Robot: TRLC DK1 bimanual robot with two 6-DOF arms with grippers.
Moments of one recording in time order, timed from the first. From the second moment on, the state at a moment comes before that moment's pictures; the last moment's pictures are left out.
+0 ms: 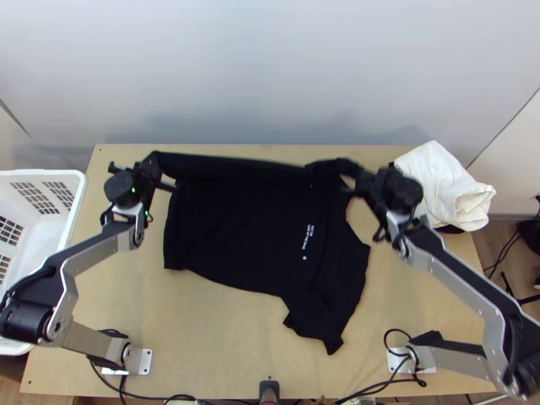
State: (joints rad) left arm -0.09 1.59 0.82 0.77 -0.13 0.54; right arm 0.35 1.34 0.82 0.28 0.11 0.23
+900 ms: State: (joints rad) left arm -0.14 1.30 0.58 0.30 -0.07 0.64; right arm 0.42 1.17 0.60 -0.14 -0.04 0.14
